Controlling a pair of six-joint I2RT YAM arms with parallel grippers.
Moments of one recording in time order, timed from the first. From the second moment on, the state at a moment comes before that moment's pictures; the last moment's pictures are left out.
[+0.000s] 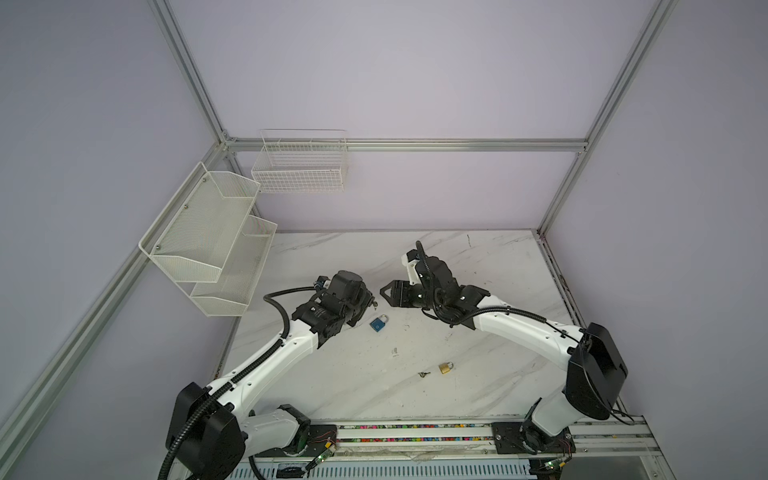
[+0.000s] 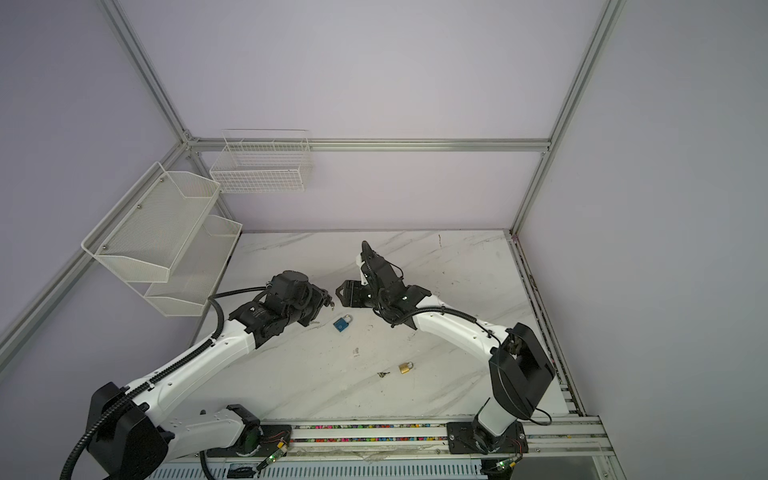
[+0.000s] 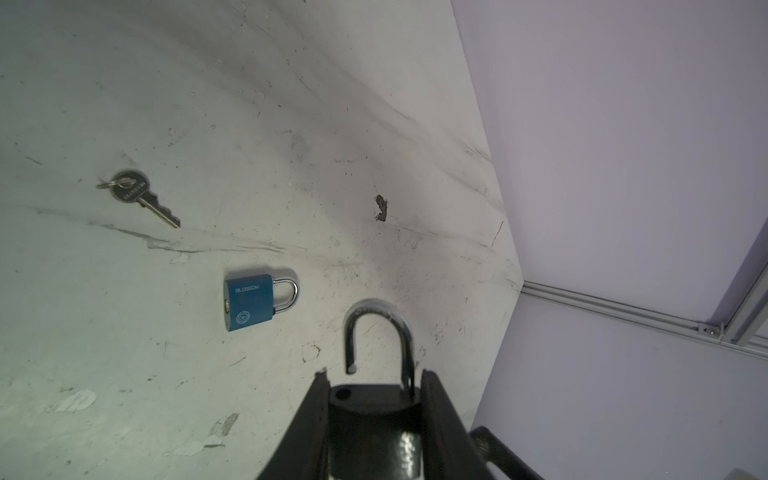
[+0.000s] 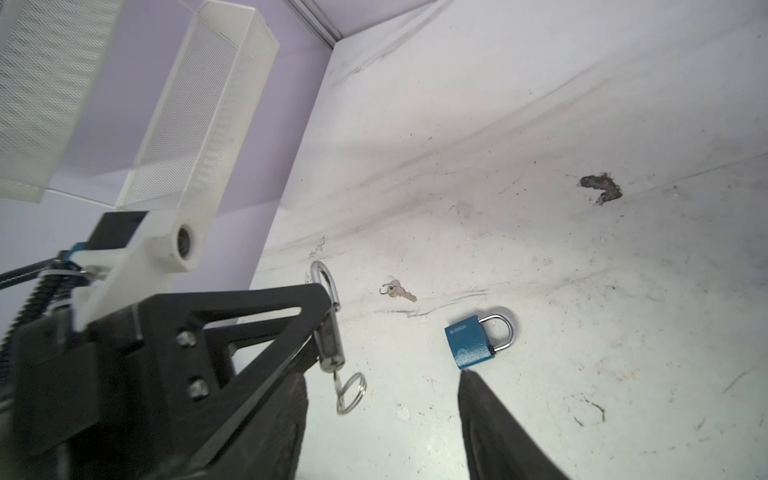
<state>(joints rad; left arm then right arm) -0.53 1.21 0.96 -0.46 -0.14 -1.39 0.82 1.56 1.23 -0.19 -0.16 0.73</state>
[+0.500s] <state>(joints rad) -0.53 1.09 0.86 -0.20 -0.06 -0.66 0.66 1.49 1.39 -0.47 -0.22 0.59</state>
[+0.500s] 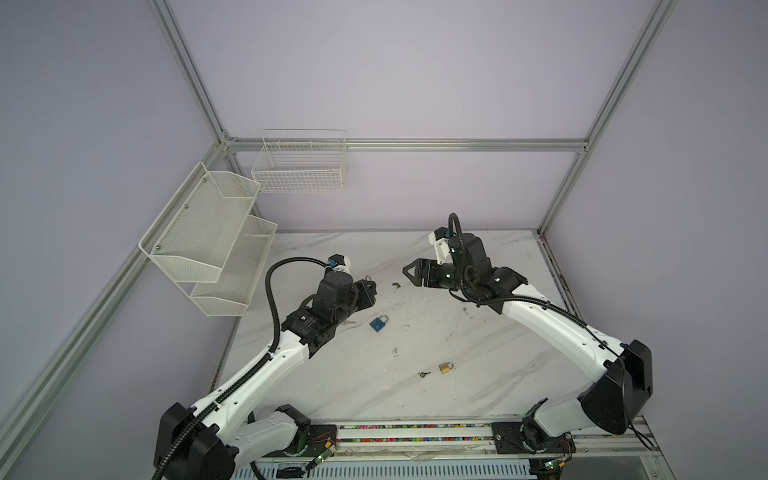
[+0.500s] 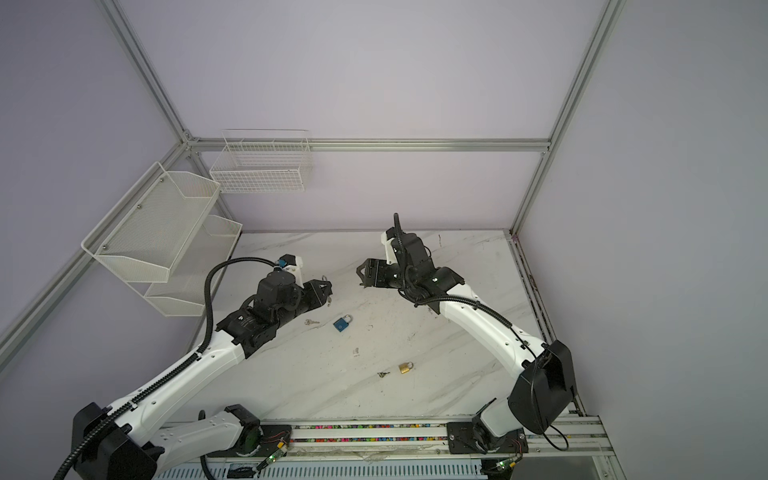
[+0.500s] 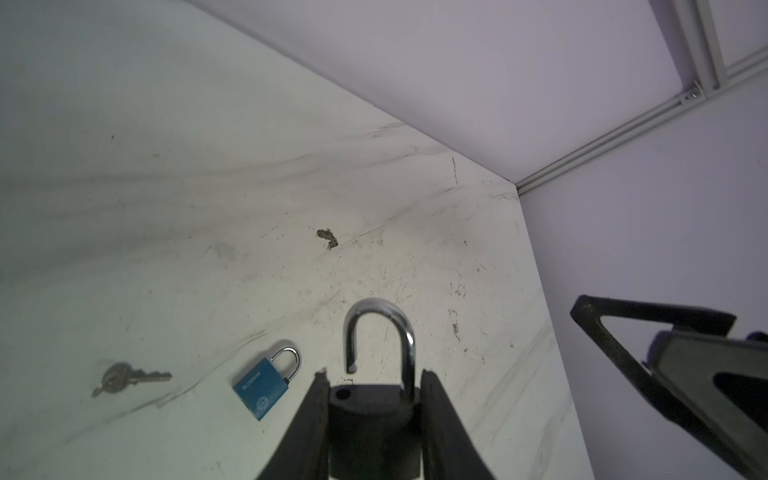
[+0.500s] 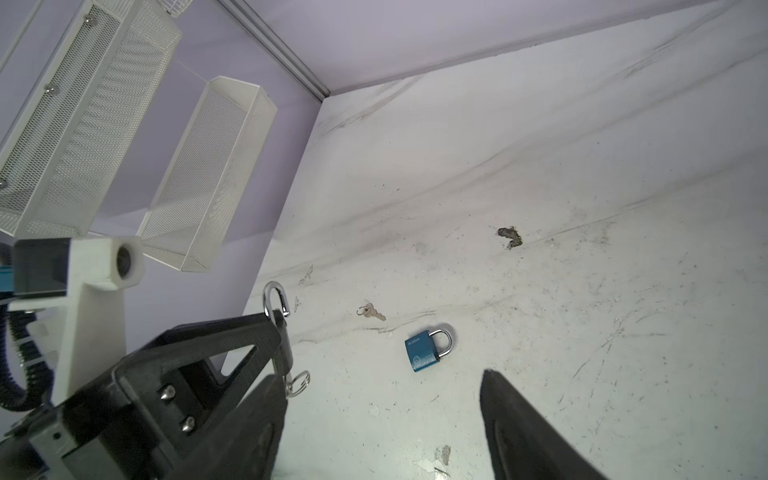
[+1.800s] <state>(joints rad) -0.65 1.16 0.56 0.48 -0.01 0.02 0.77 1.89 1.98 -1.06 0.04 0.41</state>
